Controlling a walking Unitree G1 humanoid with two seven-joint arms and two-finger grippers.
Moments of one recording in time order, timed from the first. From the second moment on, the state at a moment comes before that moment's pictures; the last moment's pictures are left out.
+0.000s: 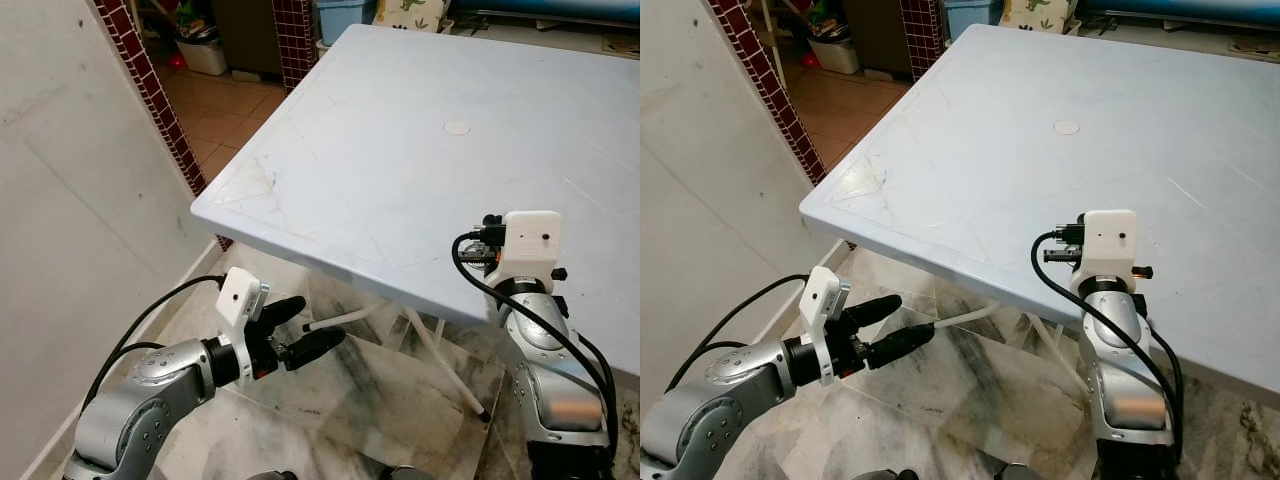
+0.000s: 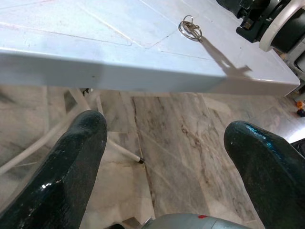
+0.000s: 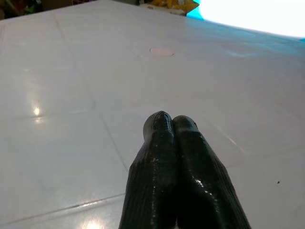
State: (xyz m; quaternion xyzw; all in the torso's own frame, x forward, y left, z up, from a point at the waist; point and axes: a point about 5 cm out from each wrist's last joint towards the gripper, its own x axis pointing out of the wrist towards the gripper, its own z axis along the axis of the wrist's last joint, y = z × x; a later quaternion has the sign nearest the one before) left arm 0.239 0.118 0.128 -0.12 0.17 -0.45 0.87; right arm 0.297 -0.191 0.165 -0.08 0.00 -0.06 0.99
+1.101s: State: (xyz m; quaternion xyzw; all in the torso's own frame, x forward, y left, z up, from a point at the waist) left arm 0.239 0.119 0.126 -0.12 0.16 -0.44 0.87; right arm 0.329 -0.198 0.133 -0.03 0.06 -0.03 1.00
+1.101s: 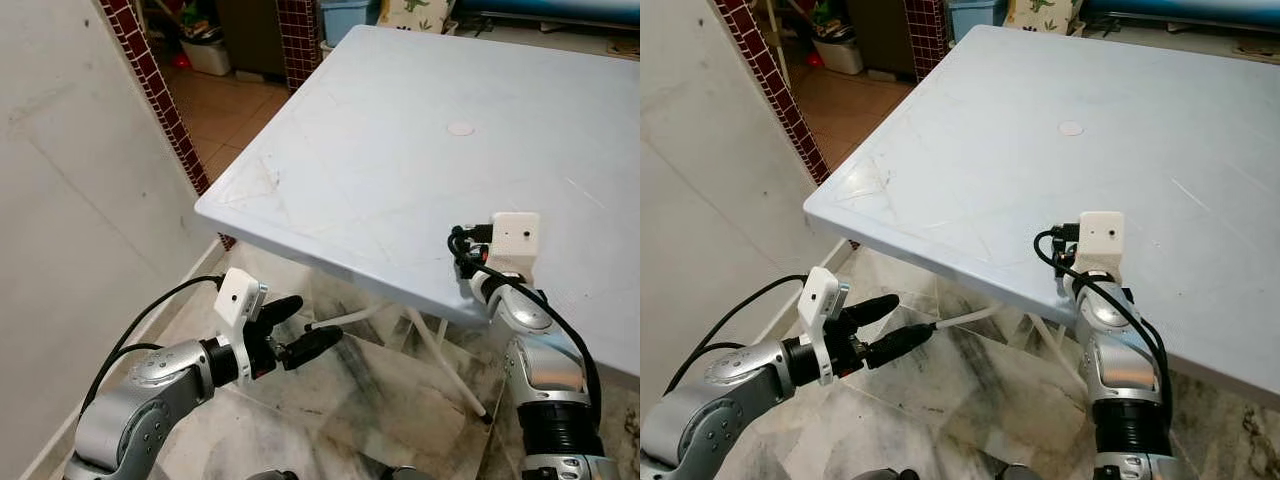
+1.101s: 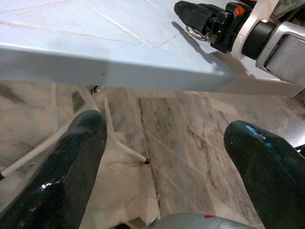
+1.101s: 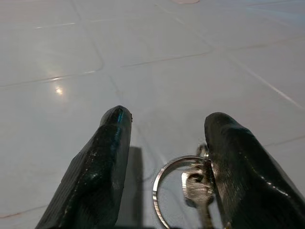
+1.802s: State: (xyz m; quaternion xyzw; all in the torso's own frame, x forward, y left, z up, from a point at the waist) left arm 0.239 0.120 0.126 -0.12 0.16 -0.44 0.87; right arm 0.327 -0.199 0.132 -0.03 0.06 -0.04 1.00
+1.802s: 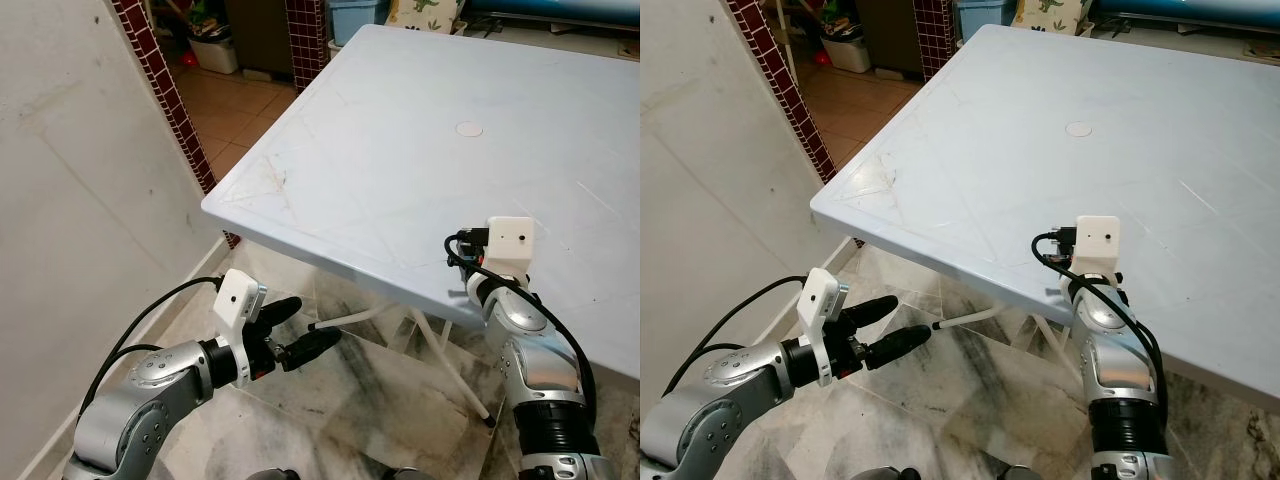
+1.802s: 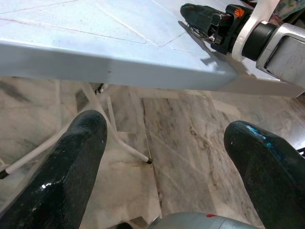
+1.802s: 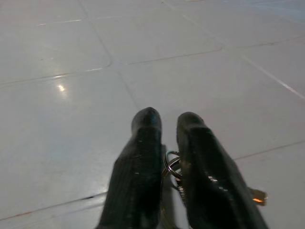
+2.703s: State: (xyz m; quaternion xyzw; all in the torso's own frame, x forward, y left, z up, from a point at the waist) left arm 0.240 0.119 0.127 -0.12 0.16 -0.44 0.88; right arm 0.325 -0.191 0.167 -0.04 0.01 -0.02 1.00
